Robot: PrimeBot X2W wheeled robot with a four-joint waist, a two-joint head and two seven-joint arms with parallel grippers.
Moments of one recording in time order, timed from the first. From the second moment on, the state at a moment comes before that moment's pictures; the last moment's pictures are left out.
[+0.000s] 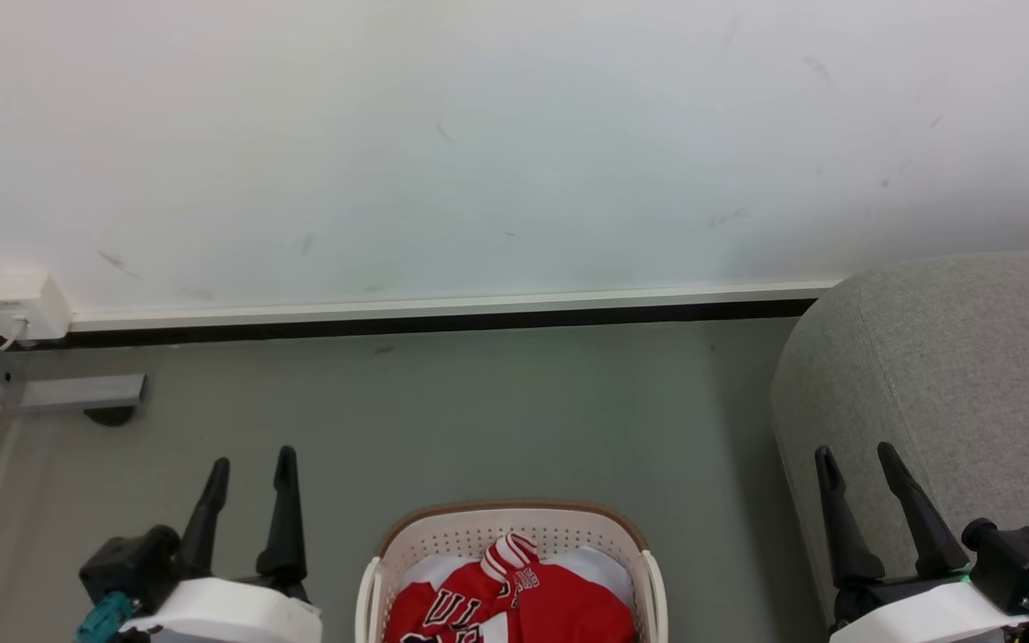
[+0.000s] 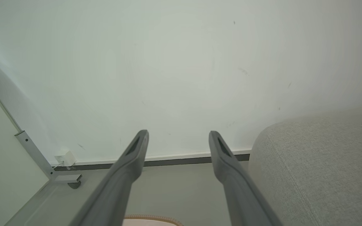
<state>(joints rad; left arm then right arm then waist) -0.10 0.06 -0.01 0.18 -0.32 -0.04 -0.19 -0.12 -0.10 0.15 0.22 0.44 0.13 -0.19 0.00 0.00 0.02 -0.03</state>
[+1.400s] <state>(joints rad) -0.12 0.05 0.00 0.19 -0.07 -0.06 -0.26 -0.12 -0.10 0.18 0.19 0.22 0.13 -0.26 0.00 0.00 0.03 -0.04</state>
